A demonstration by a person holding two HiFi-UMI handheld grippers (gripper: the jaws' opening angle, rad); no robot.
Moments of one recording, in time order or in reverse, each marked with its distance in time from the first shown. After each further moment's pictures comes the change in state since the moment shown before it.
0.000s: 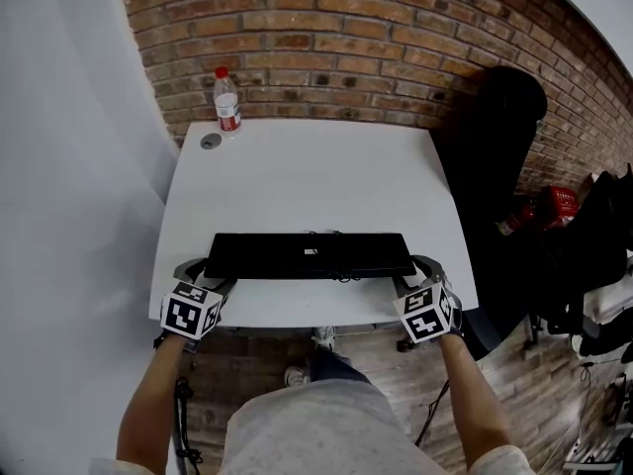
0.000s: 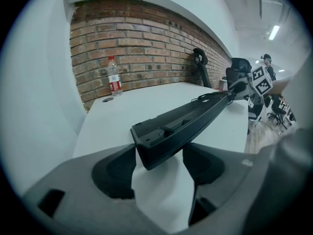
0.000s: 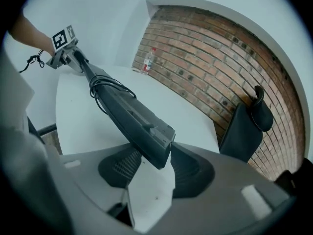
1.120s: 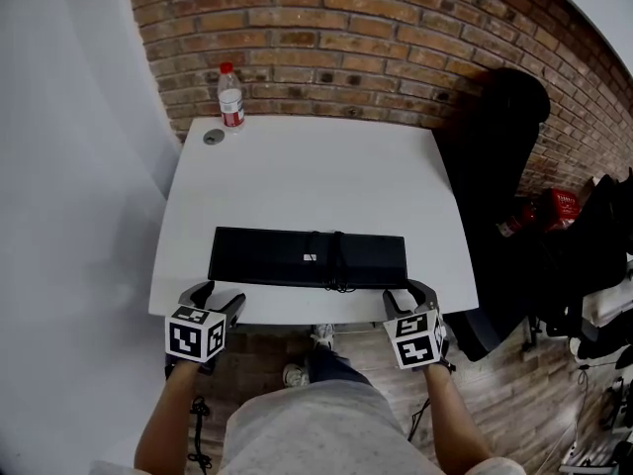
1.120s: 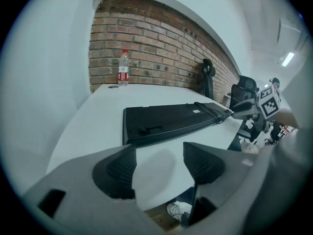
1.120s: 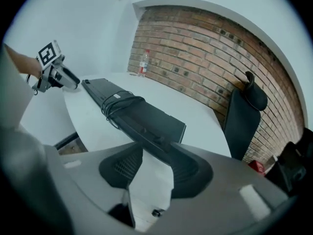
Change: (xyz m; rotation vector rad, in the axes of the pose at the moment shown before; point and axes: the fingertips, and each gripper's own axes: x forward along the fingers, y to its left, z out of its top) left arm -0.021 -0.039 -0.028 -0.235 -0.033 -0.040; right arm -0.032 0.046 -0.006 0.183 0.009 0.012
